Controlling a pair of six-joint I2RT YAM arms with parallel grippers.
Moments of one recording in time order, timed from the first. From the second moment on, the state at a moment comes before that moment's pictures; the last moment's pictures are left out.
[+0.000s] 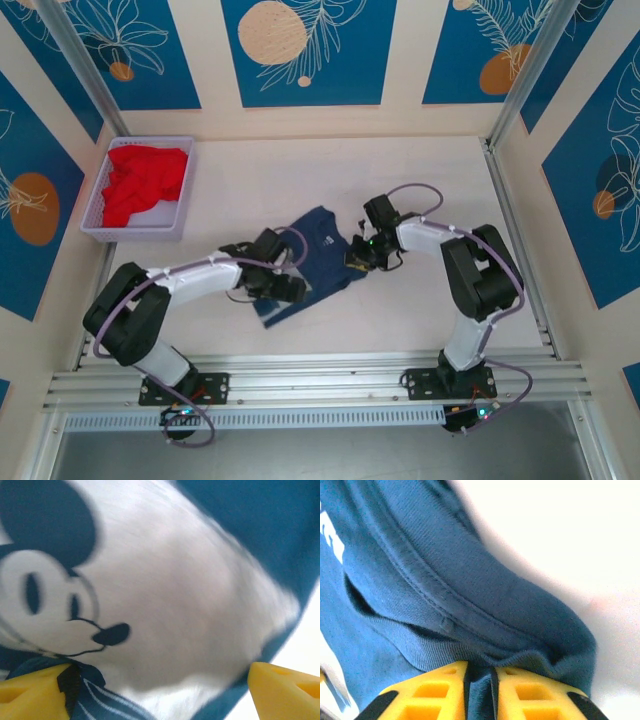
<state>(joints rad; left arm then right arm) -0.73 1.55 0.84 -0.51 0.21 -0.50 0.40 1.82 1.07 -0.49 -0.40 0.57</state>
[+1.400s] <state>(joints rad) -0.35 2.22 1.65 -0.59 0.53 -0.07 0.37 1.88 1.16 -0.52 -0.33 0.57</state>
